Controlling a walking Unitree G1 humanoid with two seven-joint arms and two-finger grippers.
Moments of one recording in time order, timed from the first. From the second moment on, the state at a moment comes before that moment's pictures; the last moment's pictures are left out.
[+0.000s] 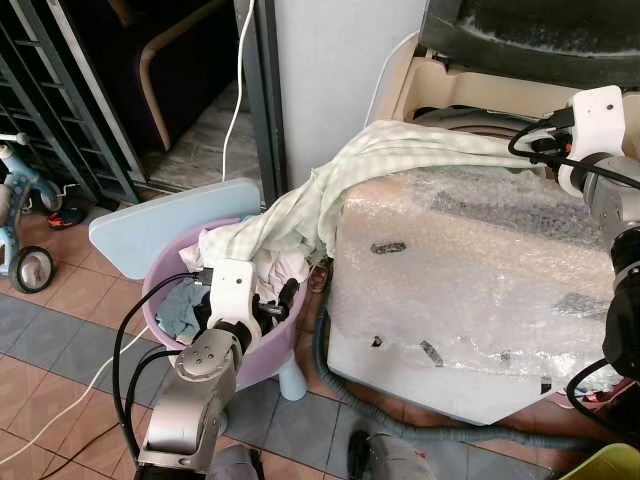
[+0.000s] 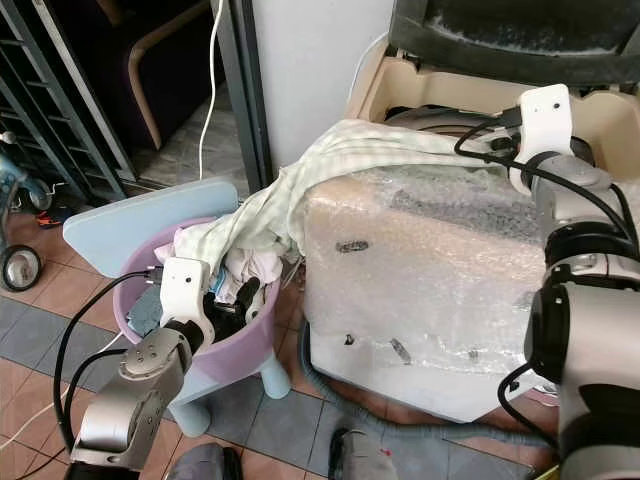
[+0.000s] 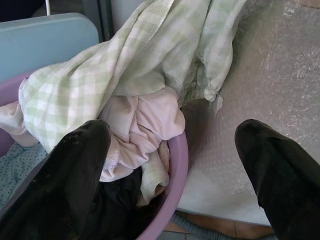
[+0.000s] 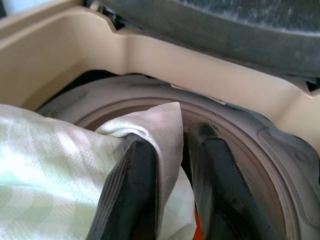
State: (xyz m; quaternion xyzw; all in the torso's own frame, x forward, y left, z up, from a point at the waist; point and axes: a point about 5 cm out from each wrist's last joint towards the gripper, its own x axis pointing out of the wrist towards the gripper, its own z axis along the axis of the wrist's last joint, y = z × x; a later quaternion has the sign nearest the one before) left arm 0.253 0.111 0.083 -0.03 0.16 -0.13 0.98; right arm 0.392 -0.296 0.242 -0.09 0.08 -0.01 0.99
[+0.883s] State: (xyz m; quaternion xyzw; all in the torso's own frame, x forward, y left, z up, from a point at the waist) left arm 0.252 0.108 0.082 -0.02 0.17 -0.14 0.97; right arm 0.396 -0.276 0.262 0.08 -0.03 0.09 0.99
